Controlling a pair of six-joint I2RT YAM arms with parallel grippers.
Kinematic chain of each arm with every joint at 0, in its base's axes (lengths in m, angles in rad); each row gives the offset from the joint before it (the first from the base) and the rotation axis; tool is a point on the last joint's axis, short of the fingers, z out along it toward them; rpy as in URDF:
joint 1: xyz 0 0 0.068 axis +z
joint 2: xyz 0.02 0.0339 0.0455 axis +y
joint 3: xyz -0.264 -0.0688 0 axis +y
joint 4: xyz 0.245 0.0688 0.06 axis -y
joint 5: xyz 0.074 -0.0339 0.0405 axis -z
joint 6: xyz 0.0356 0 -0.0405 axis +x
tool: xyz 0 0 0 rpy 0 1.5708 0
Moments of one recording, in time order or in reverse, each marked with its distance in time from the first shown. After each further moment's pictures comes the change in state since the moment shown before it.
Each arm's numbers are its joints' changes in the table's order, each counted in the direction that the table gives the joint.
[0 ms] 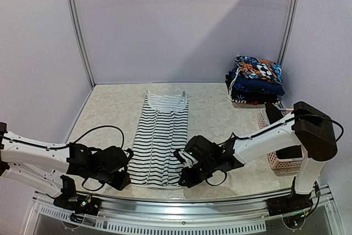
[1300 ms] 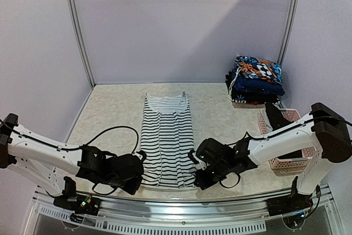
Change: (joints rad) left arm -0.174 0.171 -0.140 0.024 -0.095 -0.121; right arm 0.007 -0.159 0.111 -0.141 0.137 0.005
